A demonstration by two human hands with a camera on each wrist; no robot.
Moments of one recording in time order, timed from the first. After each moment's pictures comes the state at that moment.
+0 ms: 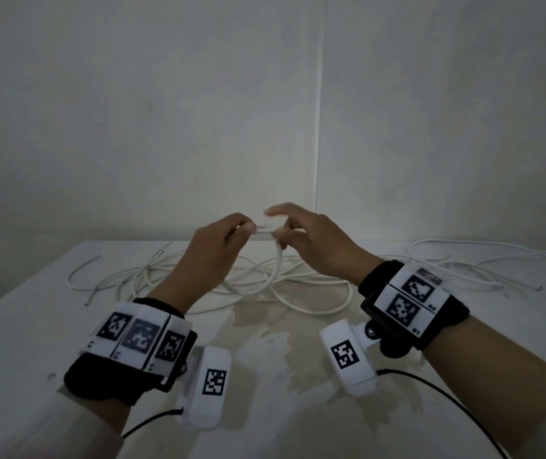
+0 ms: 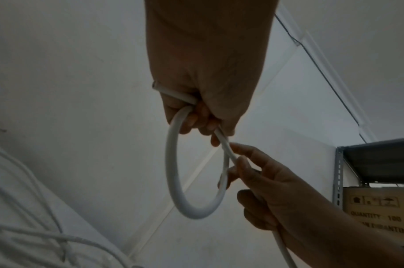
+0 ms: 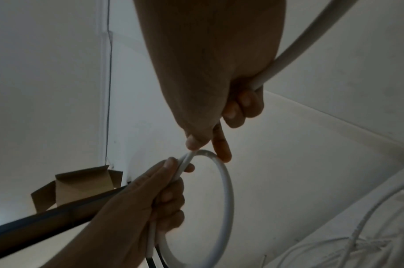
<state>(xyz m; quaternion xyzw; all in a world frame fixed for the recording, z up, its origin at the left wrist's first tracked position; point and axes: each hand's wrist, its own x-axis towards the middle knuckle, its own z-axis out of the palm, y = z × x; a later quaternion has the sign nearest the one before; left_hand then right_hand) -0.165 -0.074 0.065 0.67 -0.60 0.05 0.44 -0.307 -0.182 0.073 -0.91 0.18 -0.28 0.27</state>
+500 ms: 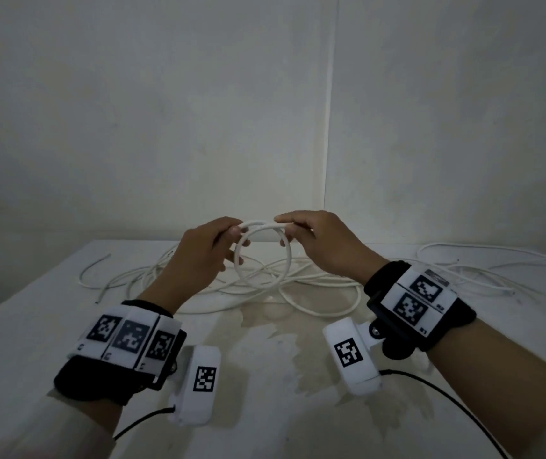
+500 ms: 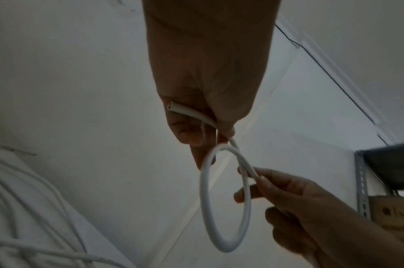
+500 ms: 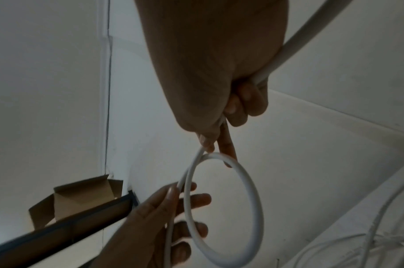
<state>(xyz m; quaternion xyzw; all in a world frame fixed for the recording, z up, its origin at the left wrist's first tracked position) -0.144 -0.059 0.061 0.66 -0.58 -0.02 0.48 -0.298 -0.185 0.072 -0.90 0.18 -0.30 0.27</state>
